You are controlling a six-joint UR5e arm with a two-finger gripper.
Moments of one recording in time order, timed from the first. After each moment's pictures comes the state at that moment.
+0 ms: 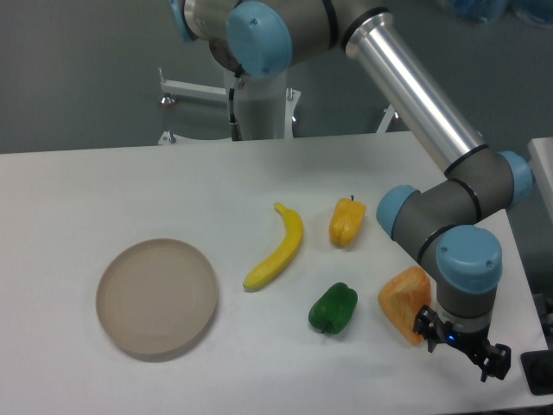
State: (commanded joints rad) arm 2.35 -2.57 -0.67 -1.15 1.64 1.19
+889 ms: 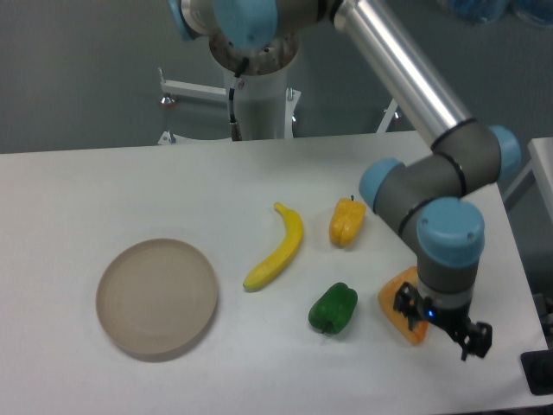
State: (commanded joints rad) arm 2.37 -2.26 -0.98 -1.28 1.63 1.19
